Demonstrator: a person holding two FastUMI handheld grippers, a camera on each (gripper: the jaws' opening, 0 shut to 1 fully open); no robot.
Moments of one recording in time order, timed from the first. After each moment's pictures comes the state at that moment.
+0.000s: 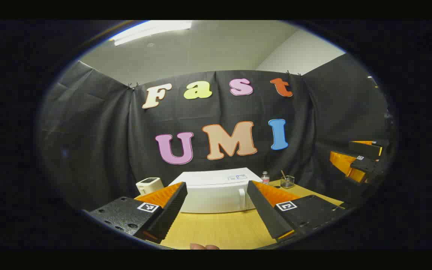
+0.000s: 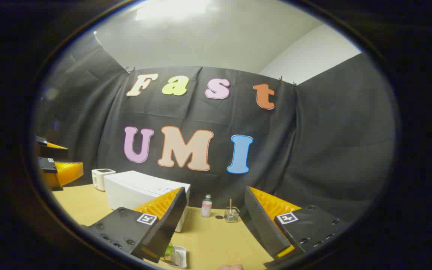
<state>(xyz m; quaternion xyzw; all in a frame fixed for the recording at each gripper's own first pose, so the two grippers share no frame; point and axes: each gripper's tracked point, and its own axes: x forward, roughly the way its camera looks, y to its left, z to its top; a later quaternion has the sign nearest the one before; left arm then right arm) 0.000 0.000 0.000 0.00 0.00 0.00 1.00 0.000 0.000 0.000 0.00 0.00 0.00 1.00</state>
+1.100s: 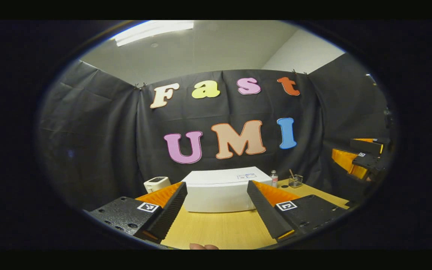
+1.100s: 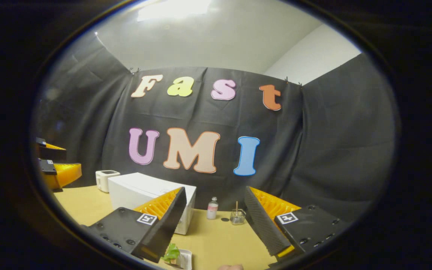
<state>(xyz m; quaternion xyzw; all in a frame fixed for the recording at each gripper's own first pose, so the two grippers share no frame) 0.000 0.018 -0.002 0.00 0.00 0.03 1.00 0.013 0.016 0.007 0.00 -0.01 0.02 1.00</state>
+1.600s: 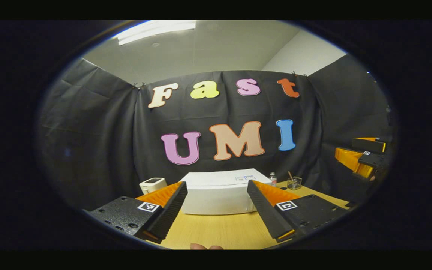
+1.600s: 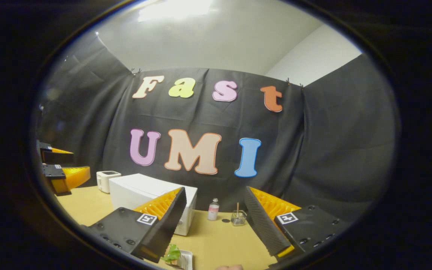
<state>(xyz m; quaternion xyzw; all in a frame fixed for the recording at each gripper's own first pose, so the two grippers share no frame) 0.027 0.015 -0.009 -0.01 -0.02 0.02 1.00 0.013 0.019 0.008 0.00 -0.01 0.02 1.00</state>
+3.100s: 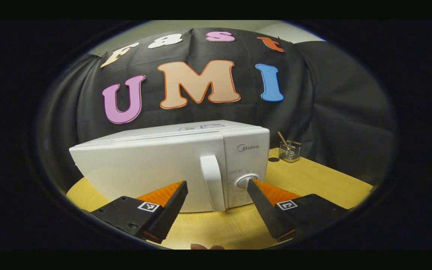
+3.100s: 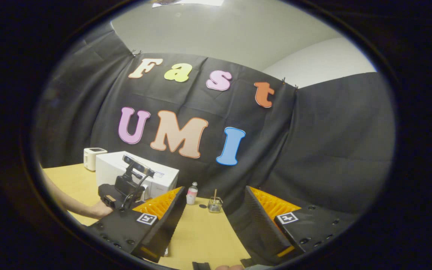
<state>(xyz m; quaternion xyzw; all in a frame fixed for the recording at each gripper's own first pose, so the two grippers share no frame) 0.247 -0.109 -0.258 -0.01 0.15 -0.09 0.99 -0.029 -0.026 -0.002 -0.07 0.04 -0.03 1.00</state>
